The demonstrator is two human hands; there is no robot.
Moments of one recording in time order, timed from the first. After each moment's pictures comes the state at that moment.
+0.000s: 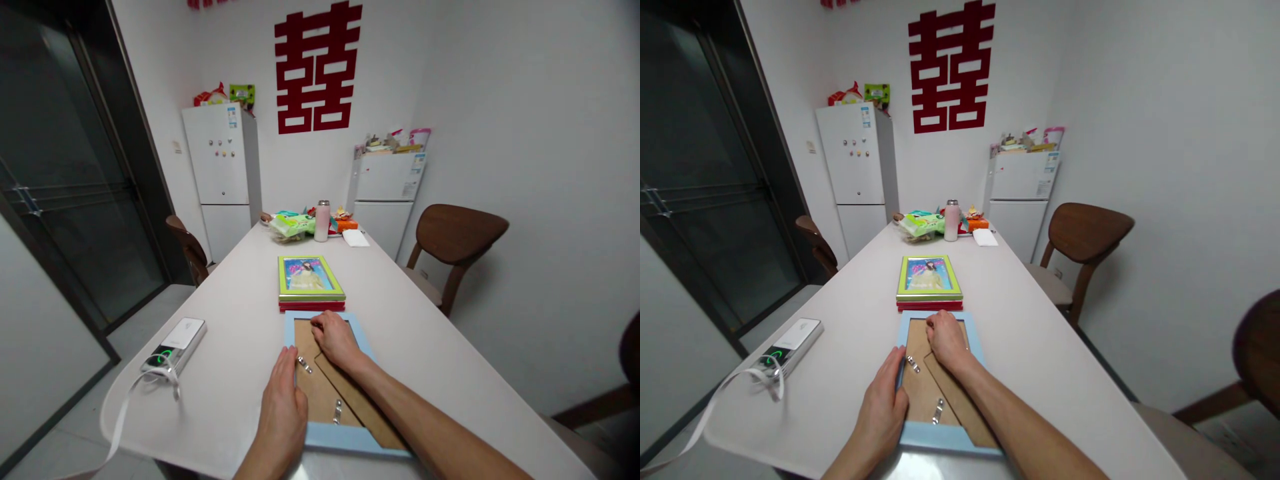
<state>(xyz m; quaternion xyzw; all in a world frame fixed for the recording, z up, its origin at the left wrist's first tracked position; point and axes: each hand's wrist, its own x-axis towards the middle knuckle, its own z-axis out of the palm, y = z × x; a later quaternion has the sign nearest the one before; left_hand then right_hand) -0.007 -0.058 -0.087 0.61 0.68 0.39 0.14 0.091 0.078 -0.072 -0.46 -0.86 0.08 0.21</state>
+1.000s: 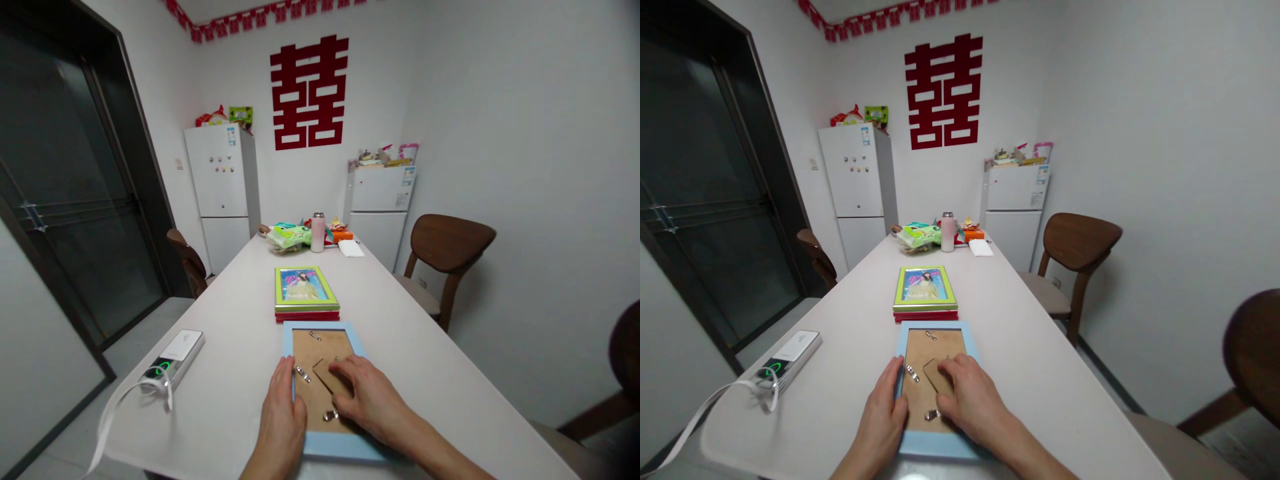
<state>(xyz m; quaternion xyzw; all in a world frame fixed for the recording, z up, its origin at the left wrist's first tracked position) -0.001 -0.057 -0.085 0.57 0.67 0.44 0.19 0.159 0.008 -0.048 -0.44 -0.86 0.16 0.17</state>
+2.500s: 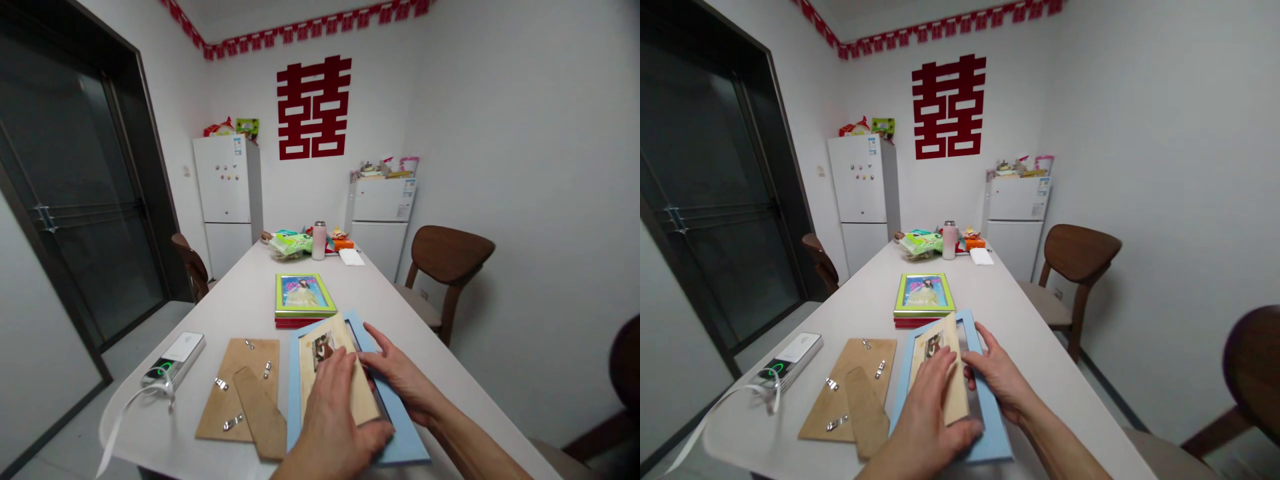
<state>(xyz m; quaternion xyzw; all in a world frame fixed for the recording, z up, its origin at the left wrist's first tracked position) 0.062 -0.059 -0.023 0.69 0.54 0.44 0.21 0.176 0.016 -0.006 -0.46 -0.54 0.59 0.39</state>
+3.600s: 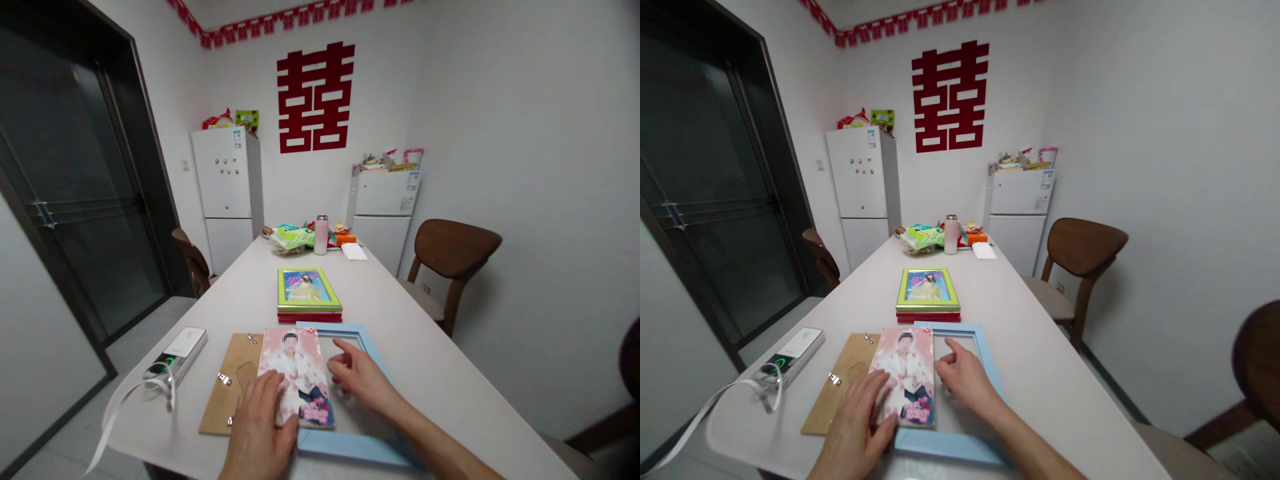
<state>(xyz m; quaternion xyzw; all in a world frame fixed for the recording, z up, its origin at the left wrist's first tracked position) -0.027 -0.093 -0.067 0.68 0.68 0.28 0.01 0.139 0.028 -0.058 -0.47 -0.69 0.46 0.30</state>
